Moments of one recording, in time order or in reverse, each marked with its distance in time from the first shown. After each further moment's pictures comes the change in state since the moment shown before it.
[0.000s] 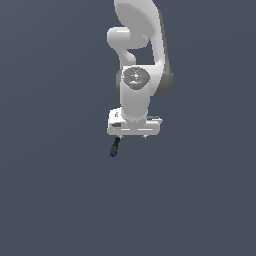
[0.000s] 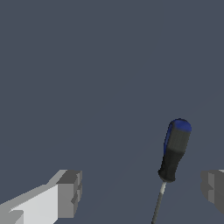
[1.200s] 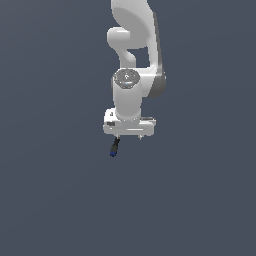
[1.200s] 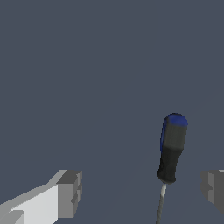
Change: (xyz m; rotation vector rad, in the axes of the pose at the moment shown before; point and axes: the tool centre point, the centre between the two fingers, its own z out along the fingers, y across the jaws) arm -0.008 0.016 0.013 0.025 0.035 0.074
